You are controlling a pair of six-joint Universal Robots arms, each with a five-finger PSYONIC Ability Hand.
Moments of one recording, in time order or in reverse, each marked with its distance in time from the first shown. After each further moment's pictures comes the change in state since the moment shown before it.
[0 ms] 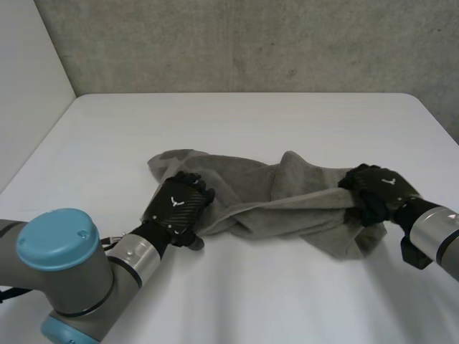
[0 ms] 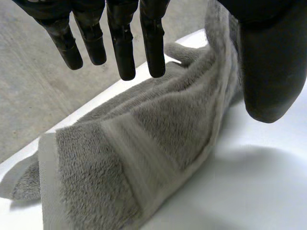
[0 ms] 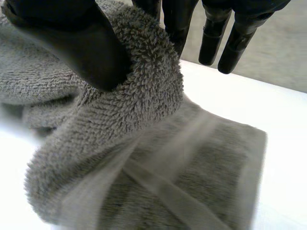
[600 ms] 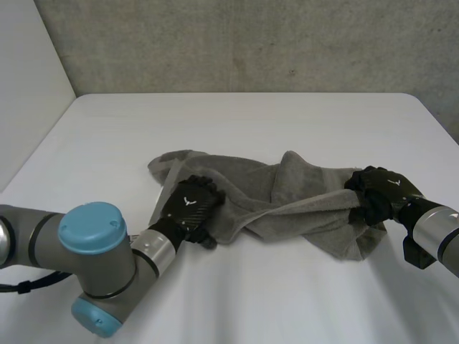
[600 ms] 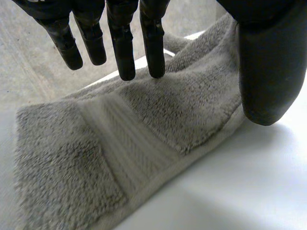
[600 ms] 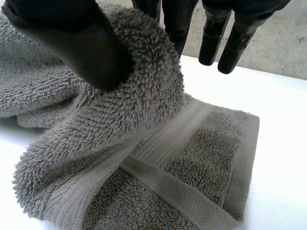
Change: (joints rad) left arm -0.029 -0.161 0.149 -0.010 -0.004 -0.104; right arm -0.013 0.039 -0.016 0.001 0.014 0.037; left_hand 0.000 0.000 0.000 0.000 0.012; right_hand 0.000 0.000 0.000 0.000 0.000
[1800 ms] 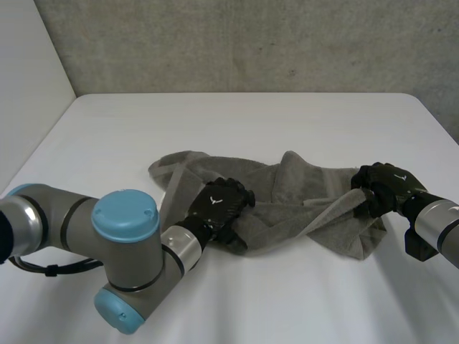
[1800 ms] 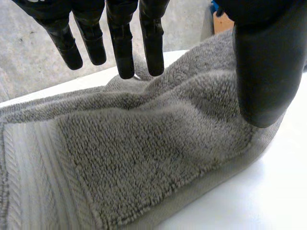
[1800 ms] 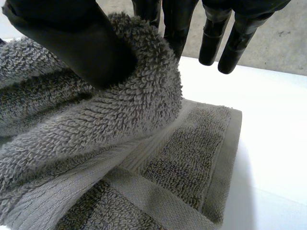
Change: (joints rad) left arm -0.122 -0.044 0.182 -0.186 -0.039 -0.174; right arm -0.010 0.058 -0.060 -0.008 0.039 0.051; left_hand -0.021 -0.019 0.000 0.000 -0.031; right_hand 0.000 0.000 0.000 0.000 0.000
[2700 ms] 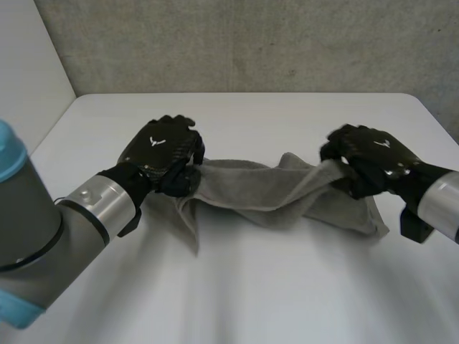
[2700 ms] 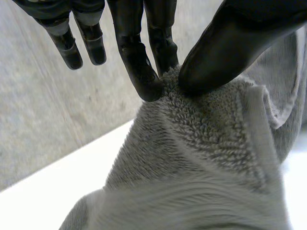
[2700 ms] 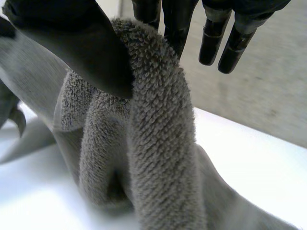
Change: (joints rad) left arm 0.184 0.474 -0.102 -0.251 0.082 0.068; right arm 0.109 -0.251 -0.085 0.193 -0.200 -0.038; left_hand 0.808 0.863 0.000 0.000 0.916; right_hand 0.001 0.002 0.000 0.000 0.007
